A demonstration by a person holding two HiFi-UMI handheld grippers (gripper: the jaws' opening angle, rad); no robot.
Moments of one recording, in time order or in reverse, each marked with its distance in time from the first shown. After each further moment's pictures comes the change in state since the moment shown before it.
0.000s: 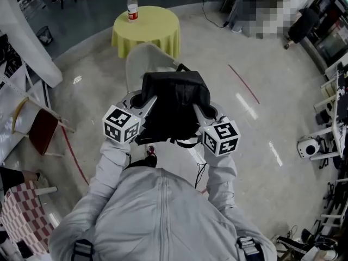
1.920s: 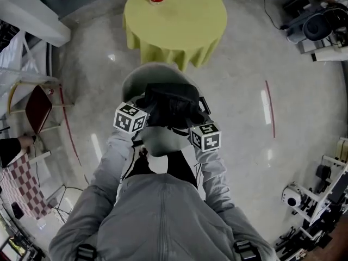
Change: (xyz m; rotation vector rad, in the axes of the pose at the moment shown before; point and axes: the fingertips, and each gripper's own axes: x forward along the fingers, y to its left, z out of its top) left arm 0.281 0.347 -0.200 -0.475 0.450 0.280; right arm 0.428 -0.208 -0.168 0.183 0.564 0.346
